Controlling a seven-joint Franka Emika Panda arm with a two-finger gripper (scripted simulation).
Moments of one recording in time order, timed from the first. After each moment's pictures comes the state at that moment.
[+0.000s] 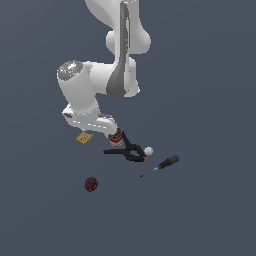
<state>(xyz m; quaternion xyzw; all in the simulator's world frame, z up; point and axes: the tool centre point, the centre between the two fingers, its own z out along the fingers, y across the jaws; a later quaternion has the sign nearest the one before) -0.031 -0.139 0.152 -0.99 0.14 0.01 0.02</state>
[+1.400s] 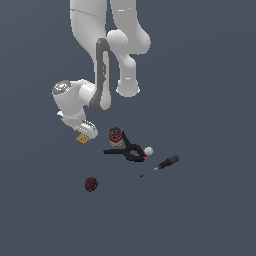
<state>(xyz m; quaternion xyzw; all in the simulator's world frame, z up) -0.104 -0.239 0.049 -0.97 0.25 0.00 0.00</state>
